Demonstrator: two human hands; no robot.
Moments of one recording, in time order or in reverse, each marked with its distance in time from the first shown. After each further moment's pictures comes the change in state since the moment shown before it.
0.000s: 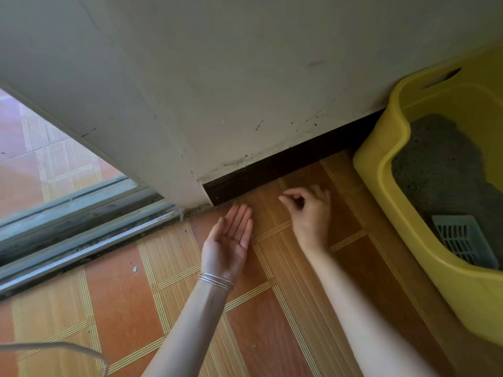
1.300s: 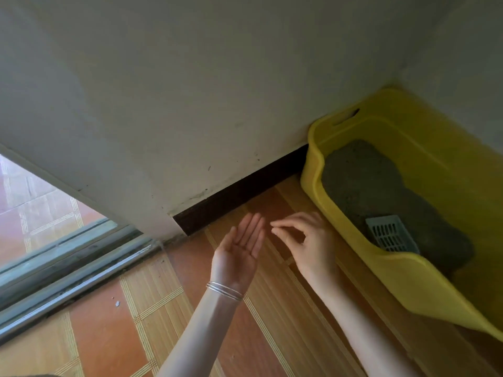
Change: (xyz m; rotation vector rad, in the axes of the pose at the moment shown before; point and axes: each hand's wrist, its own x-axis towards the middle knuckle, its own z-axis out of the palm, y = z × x) left_hand -0.043 -0.043 0.066 0.111 -0.159 -0.135; right_hand -0.039 -0.031 -0.122 0.138 -0.006 -0.208
